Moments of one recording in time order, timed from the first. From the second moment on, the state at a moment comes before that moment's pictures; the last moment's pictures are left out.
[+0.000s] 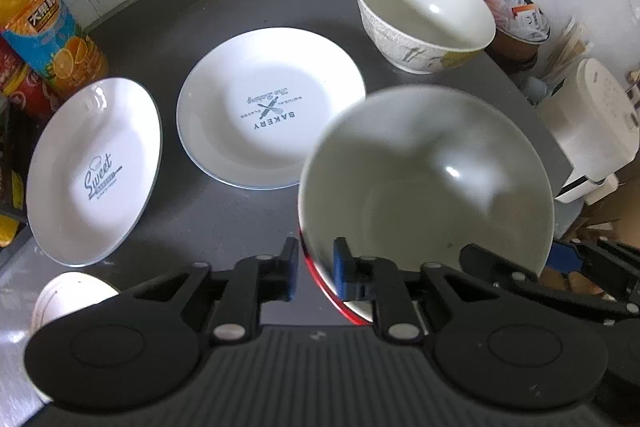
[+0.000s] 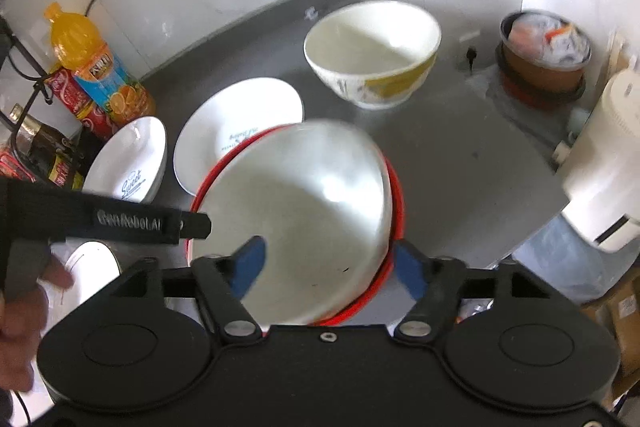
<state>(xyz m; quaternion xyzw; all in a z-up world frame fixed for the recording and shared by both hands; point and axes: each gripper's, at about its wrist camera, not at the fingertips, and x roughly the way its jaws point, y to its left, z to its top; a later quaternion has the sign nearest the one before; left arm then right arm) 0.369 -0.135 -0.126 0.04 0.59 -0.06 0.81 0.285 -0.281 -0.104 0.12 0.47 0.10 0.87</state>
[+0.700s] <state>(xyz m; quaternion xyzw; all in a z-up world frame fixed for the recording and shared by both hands) 0.417 -0.142 -0.084 0.00 0.54 -0.06 0.84 0.291 -0.375 -0.093 0.20 0.42 0.02 0.89</state>
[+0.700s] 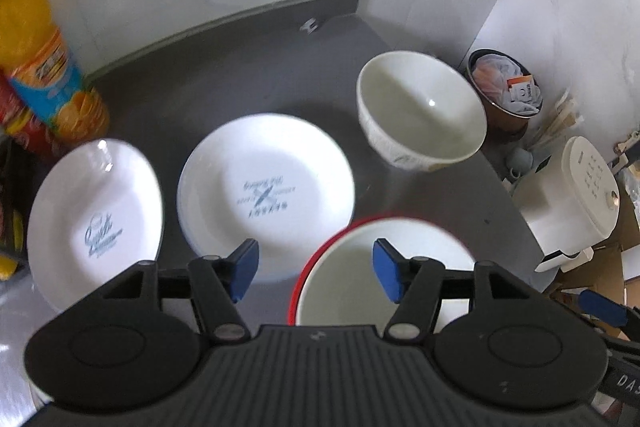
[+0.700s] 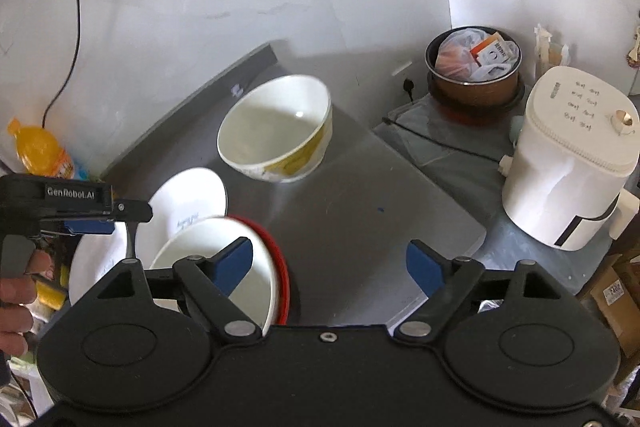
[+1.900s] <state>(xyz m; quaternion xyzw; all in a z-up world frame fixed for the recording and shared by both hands) 0.539 -0.188 -0.116 -0.03 0.55 -0.11 0.83 0.438 -0.376 -0.147 0.27 0.46 0.02 0.85</state>
